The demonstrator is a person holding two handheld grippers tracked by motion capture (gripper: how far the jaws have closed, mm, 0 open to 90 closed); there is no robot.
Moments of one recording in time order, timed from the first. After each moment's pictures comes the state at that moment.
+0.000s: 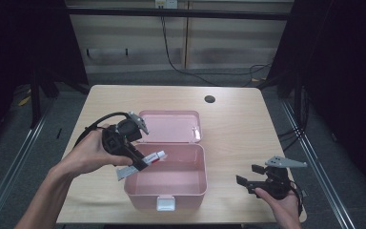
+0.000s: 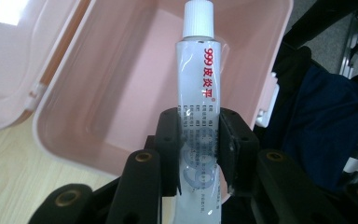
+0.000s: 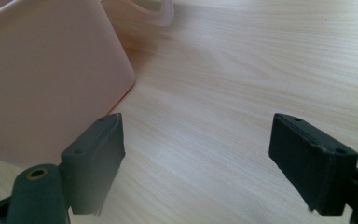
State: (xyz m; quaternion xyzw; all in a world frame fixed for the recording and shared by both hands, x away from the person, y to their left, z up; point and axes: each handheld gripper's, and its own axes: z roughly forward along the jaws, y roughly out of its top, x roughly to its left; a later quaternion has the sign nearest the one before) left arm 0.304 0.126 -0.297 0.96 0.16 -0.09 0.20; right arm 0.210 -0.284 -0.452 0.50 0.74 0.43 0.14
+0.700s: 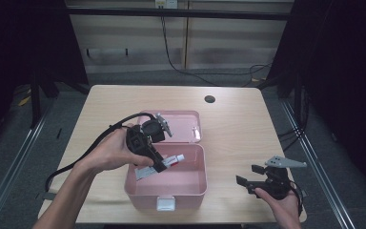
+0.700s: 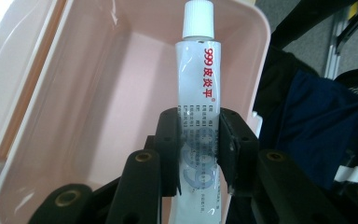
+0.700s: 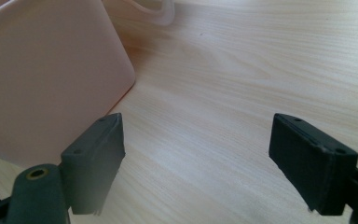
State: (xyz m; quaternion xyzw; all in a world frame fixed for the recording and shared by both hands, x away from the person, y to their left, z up) left arm 0.306 0.081 -0.304 0.97 0.12 -0.11 0.19; right arm 0.210 -0.284 -0.452 0.50 0.74 0.43 0.14
